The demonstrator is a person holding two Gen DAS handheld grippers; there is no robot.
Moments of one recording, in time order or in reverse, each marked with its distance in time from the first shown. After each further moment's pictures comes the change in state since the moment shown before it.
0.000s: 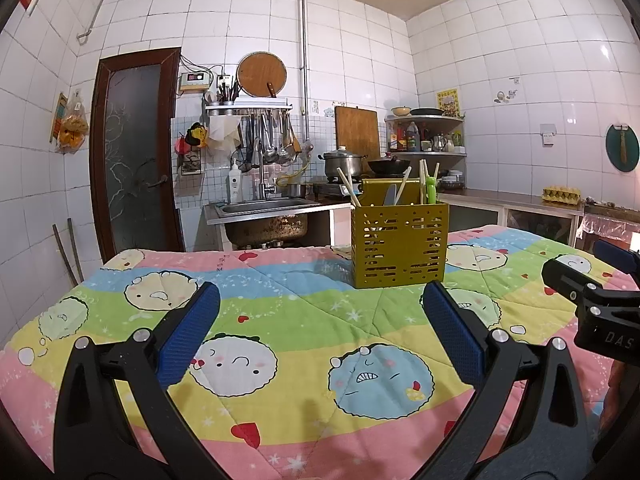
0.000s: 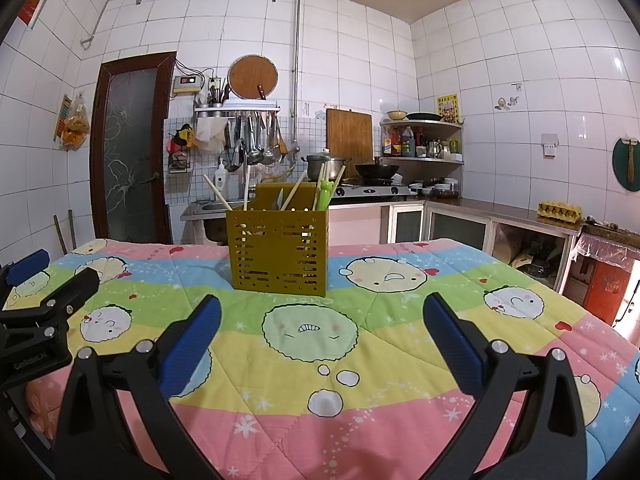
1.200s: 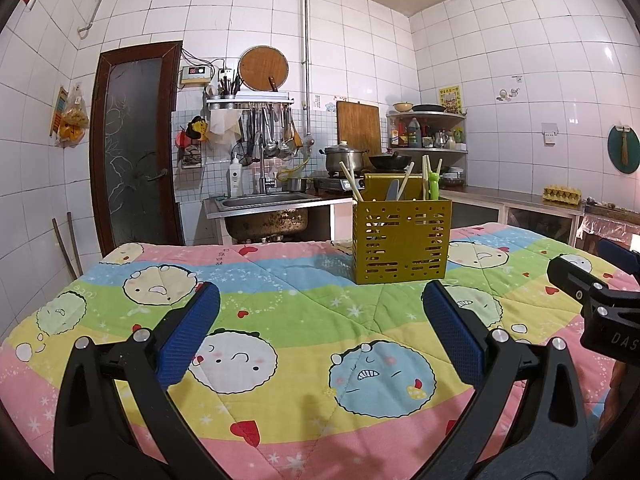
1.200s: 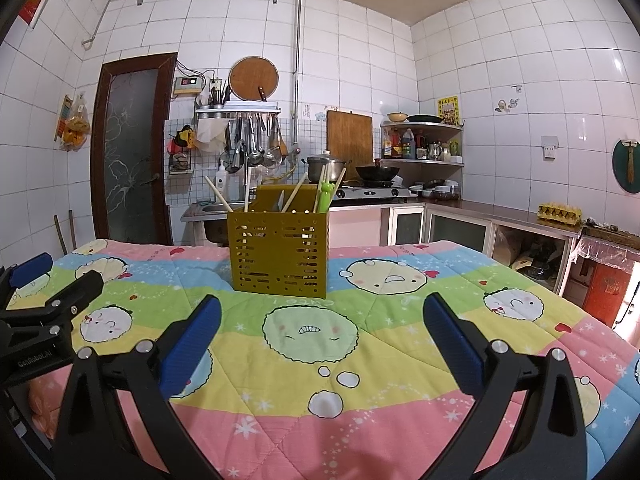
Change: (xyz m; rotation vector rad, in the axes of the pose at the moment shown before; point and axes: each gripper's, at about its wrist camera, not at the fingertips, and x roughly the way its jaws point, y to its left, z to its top) left arm 0.001 0.007 0.004 -0.015 0.025 -0.006; right arm 0.000 -0.001 0.001 0.001 -0.004 0.001
